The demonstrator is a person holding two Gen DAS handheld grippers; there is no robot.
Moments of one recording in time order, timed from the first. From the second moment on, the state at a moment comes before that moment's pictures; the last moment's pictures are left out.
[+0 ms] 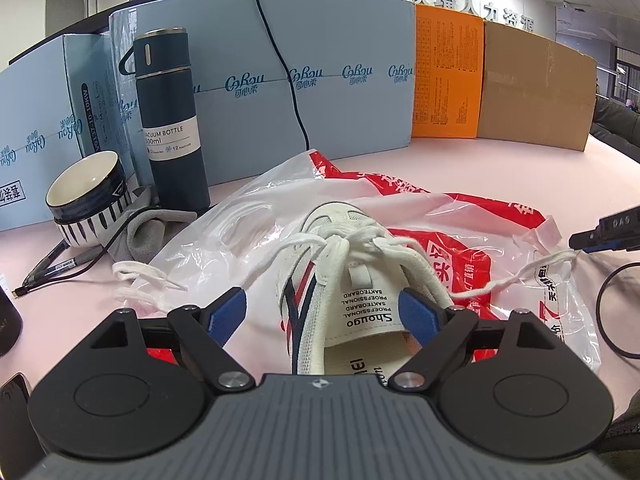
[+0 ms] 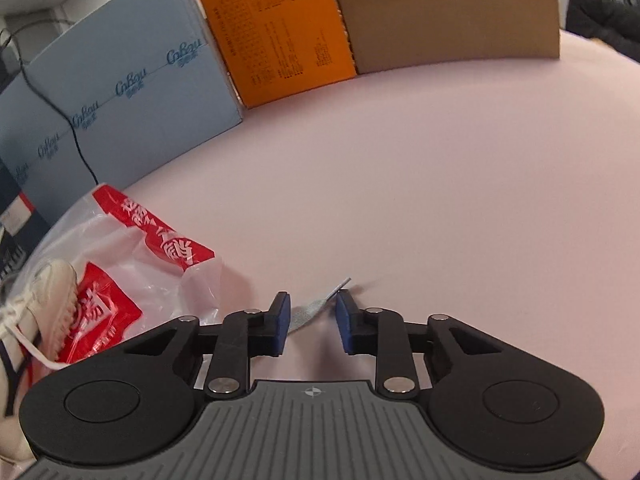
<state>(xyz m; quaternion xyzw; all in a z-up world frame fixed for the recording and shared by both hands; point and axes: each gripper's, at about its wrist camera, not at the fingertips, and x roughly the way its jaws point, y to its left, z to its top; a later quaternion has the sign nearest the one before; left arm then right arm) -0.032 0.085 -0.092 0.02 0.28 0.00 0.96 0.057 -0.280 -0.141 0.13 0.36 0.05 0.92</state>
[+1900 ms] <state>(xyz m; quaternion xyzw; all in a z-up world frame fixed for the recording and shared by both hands) -0.044 0.190 -0.145 -0.56 0.21 -0.06 0.80 0.066 -0.033 -0.082 -0.21 0.32 0.54 0.75</state>
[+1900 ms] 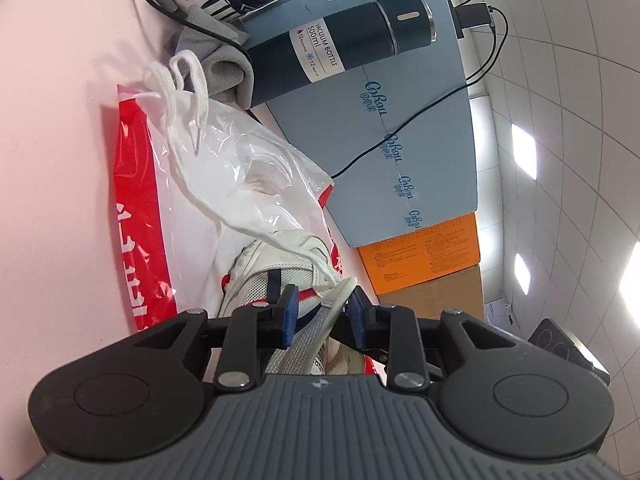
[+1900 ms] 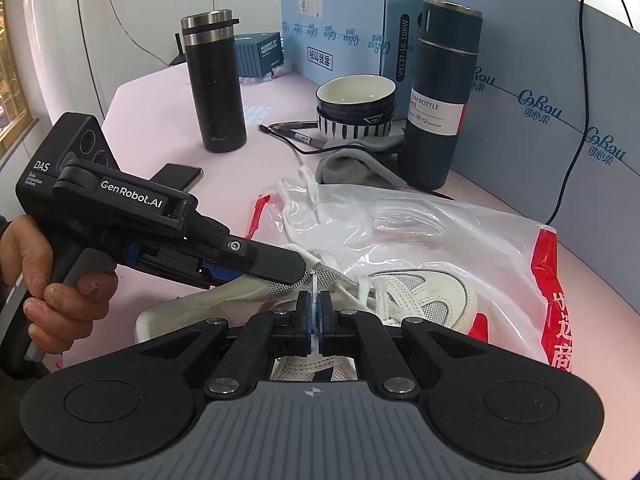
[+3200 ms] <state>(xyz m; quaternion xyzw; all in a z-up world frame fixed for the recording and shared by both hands) -0.048 0.156 -0.102 -0.27 0.28 -0.08 0.92 0.053 -0.043 -0.065 -0.24 0.29 0.53 0.76</state>
